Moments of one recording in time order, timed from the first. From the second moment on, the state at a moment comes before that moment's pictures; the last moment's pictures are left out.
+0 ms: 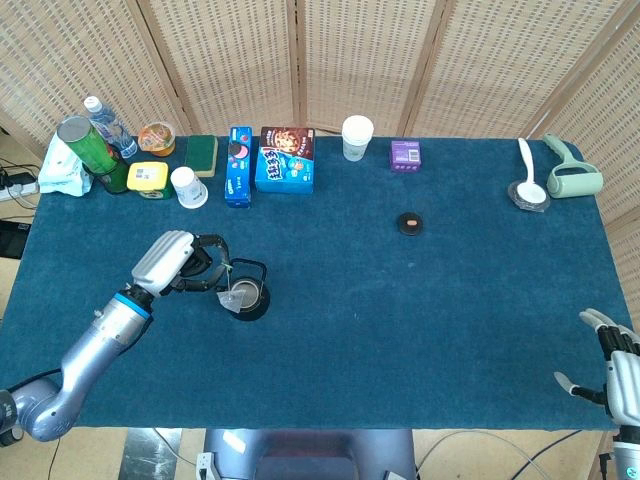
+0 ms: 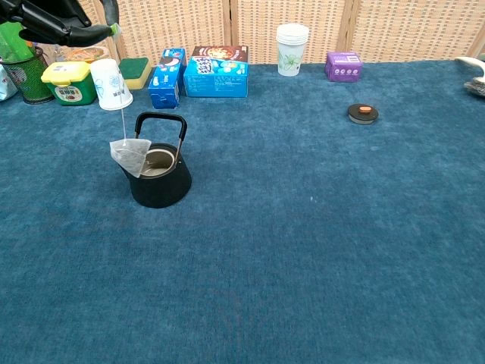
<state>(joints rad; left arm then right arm) -0.66 -1.17 -0.23 -1.77 1.33 0.98 -0.33 -0.03 -1.18 0.09 -1.56 -1.39 1.50 0.11</state>
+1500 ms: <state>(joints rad) -0.58 -1.14 -0.09 -1.74 1.33 0.93 -0.35 -0.03 -1.17 0.09 -1.58 -1.39 1.50 0.09</state>
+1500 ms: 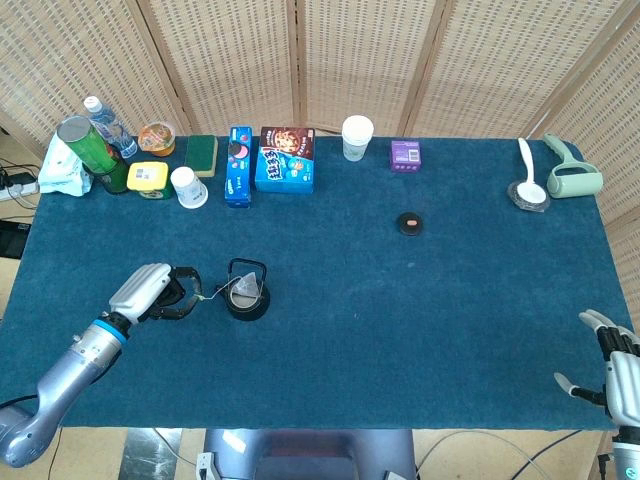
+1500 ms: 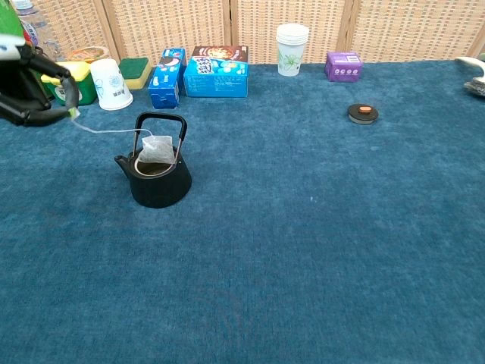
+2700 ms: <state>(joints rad) -0.60 -1.09 -0.05 -1.77 1.27 0.81 -0.20 -0.03 -1.17 0.09 -1.58 -1.39 1.50 0.08</state>
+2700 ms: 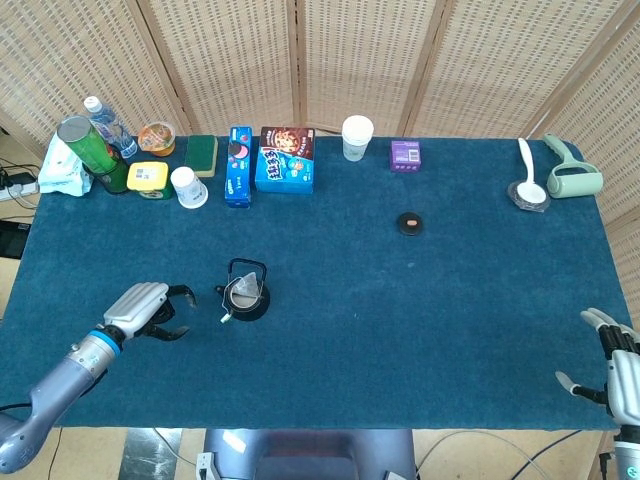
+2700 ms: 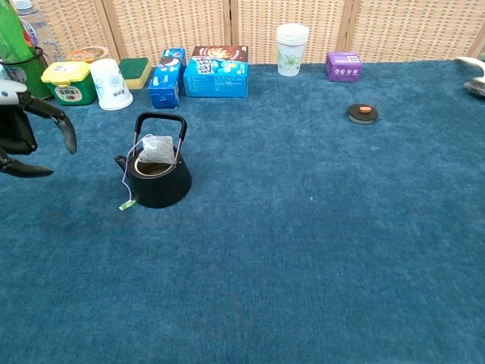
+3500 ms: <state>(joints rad) -0.79 -1.05 -0.07 -1.82 1.09 0.63 0.06 -0.05 -1.17 0.09 -1.56 -1.38 1.51 0.13</state>
